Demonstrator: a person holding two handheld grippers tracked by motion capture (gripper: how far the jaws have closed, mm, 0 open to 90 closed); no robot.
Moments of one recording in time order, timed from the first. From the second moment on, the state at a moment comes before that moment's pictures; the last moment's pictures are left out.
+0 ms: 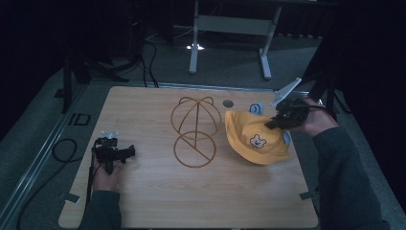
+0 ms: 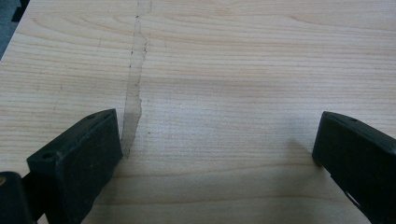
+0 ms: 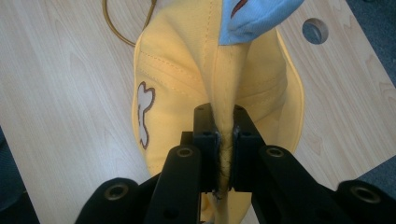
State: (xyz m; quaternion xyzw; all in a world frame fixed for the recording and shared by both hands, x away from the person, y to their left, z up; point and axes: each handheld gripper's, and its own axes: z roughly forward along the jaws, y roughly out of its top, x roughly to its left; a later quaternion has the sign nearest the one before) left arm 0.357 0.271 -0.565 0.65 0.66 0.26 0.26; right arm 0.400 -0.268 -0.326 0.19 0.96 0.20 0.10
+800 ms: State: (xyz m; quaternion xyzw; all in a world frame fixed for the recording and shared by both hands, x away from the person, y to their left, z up) left arm 0.357 0.271 -0.565 0.66 0.66 0.26 0.26; right arm 0.399 -0.267 -0.309 0.18 0.95 0.22 0.11
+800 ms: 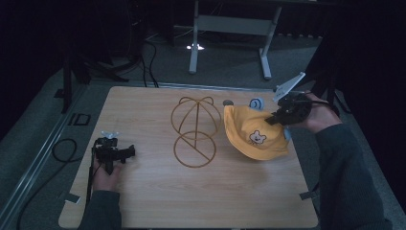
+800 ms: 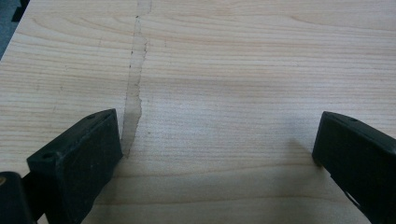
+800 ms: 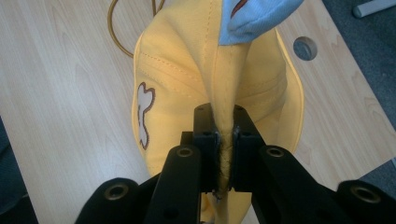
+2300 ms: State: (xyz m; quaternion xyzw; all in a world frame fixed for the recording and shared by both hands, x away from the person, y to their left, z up) left arm 0.357 0.271 -0.565 0.66 0.66 0.26 0.26; right arm 0.396 -0.214 -0.260 0.10 0.94 0.32 0.12
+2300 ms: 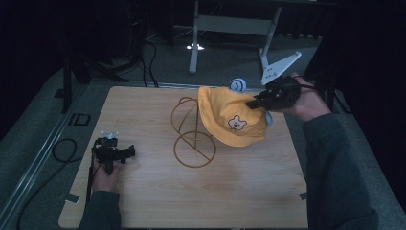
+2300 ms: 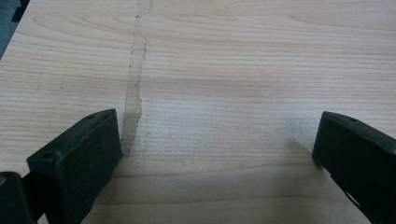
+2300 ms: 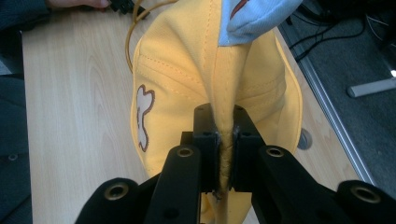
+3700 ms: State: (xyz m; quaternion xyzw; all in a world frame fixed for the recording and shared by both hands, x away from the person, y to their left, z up) left arm 0.357 0.271 -0.565 0.65 0.66 0.26 0.26; right arm 0.418 -0.132 -0.245 0.08 0.93 0.33 0.13
